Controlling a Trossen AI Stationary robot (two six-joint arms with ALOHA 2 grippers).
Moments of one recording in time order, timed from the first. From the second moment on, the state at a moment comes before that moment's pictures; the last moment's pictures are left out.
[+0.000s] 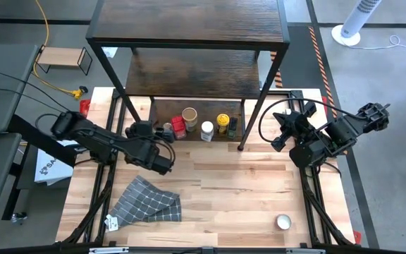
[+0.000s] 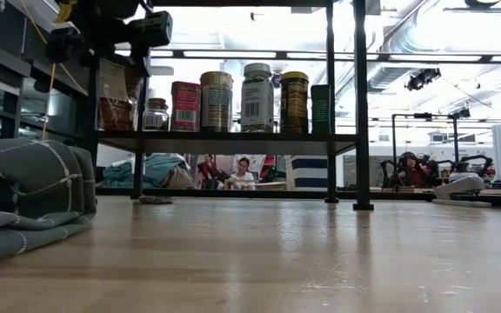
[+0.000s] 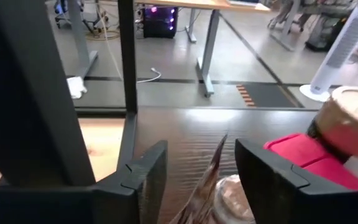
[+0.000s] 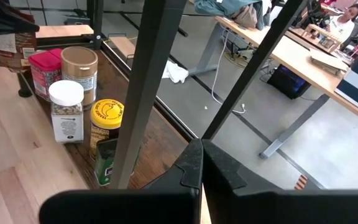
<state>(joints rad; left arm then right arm) -0.28 1.53 1.12 -1.49 -1.23 -2.06 0.50 1.15 1.43 -1.45 1.14 0.78</state>
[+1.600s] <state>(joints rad) -0.72 1.21 1.10 -0.97 -0.55 -1.29 0.50 1.16 1.43 -1.25 0.60 0.72</state>
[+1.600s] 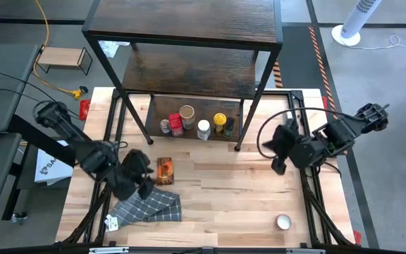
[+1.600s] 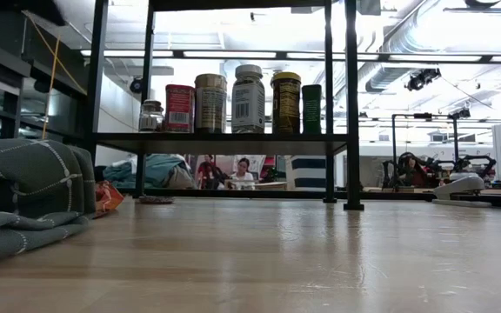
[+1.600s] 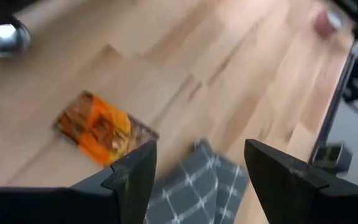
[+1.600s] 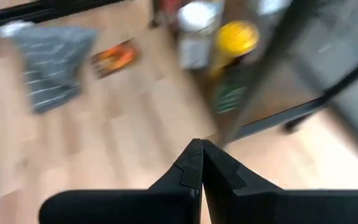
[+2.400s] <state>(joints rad) -0.61 1.23 0.69 -0.74 -0.32 -1.86 0.42 1.33 0.73 0.09 0.32 1.10</state>
